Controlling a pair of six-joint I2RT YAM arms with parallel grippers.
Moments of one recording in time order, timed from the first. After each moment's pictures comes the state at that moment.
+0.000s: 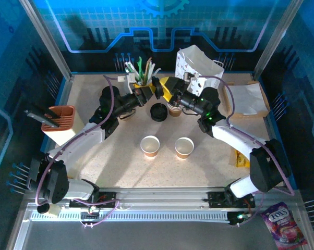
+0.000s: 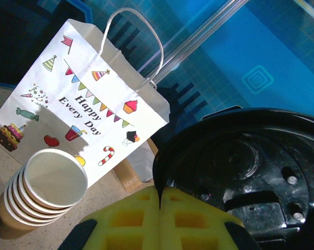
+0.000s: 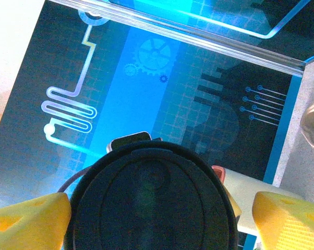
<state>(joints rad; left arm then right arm) -0.41 1.36 0.98 0.38 0.42 -0.81 0.49 1.48 0.99 0.71 -0.53 1.39</state>
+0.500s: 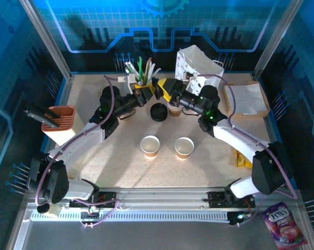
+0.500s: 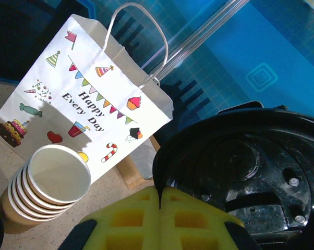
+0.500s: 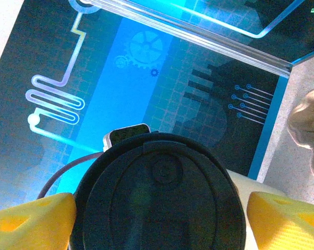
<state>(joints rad) -0.41 1.36 0.98 0.36 0.42 -0.81 0.50 1.45 1.02 0.59 -0.53 1.29</state>
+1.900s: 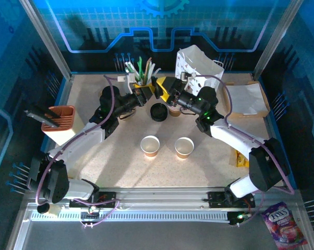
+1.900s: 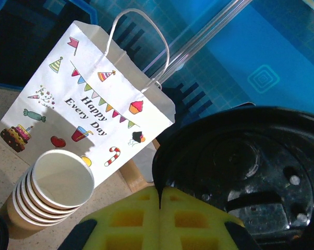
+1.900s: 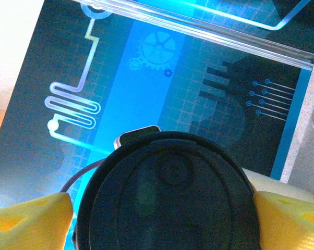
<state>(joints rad) -0.40 1.37 0.98 0.37 0.41 -0.80 0.52 1.49 1.01 0.70 -0.53 1.40</state>
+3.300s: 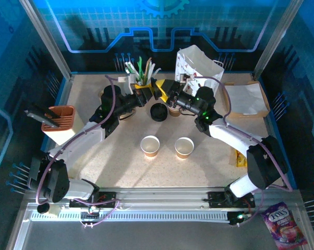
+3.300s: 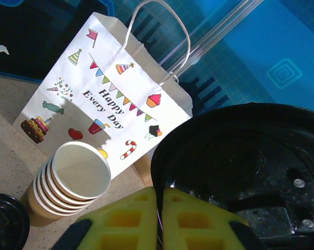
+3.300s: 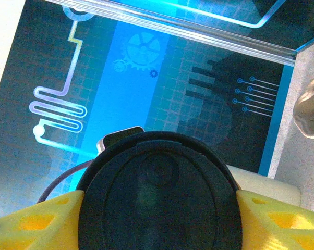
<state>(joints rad) -0.41 1.37 0.99 0.29 0.38 -0.76 0.52 1.52 1.01 0.68 -0.52 1.40</state>
